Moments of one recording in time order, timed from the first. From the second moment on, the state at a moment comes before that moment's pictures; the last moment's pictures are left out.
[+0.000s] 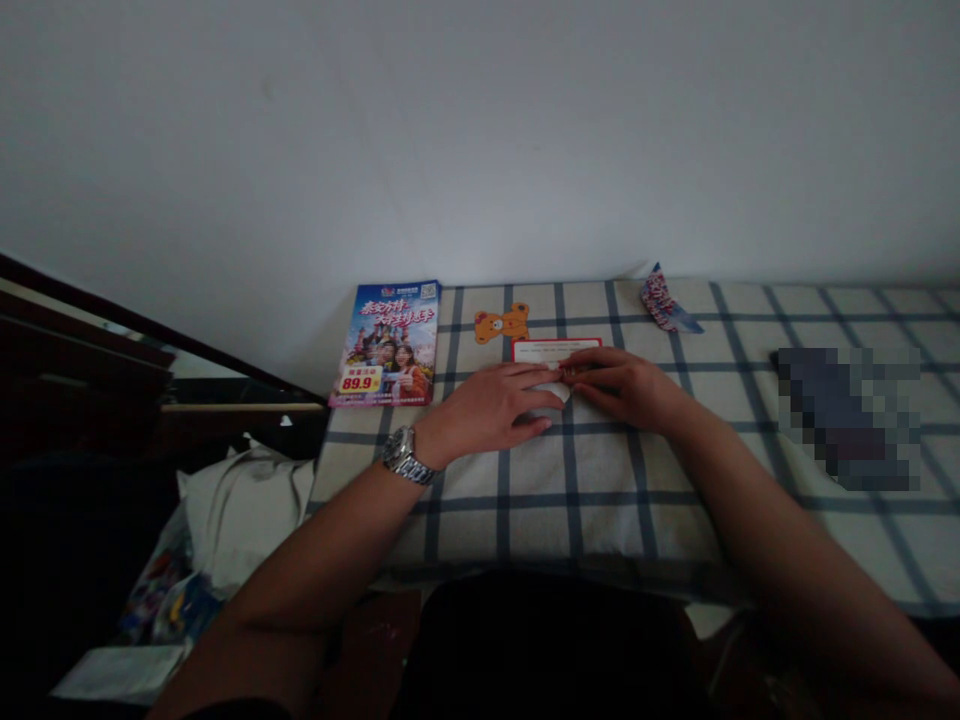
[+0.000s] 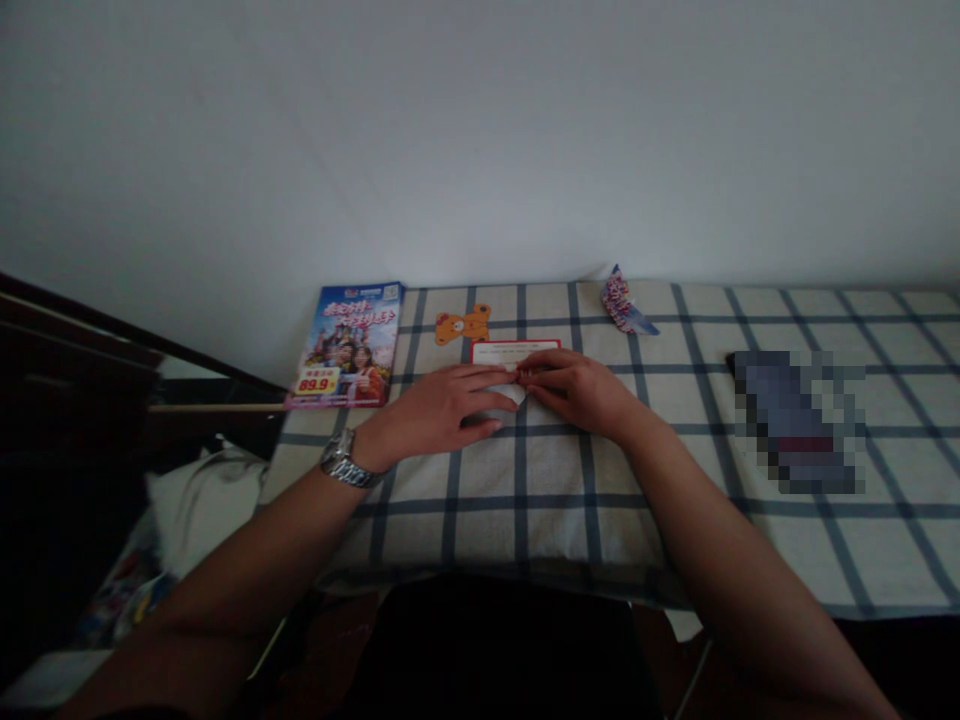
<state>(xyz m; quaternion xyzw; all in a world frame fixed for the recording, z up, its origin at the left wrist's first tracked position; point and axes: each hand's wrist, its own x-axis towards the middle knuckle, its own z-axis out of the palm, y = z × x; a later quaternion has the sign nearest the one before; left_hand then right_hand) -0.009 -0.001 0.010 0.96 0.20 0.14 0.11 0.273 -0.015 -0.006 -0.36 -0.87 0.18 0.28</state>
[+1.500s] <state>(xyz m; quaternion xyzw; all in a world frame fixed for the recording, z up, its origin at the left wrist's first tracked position) -0.006 -0.009 0.012 0.96 0.23 0.12 0.11 0.271 -0.011 -0.008 -0.33 -0.88 0.17 0.30</state>
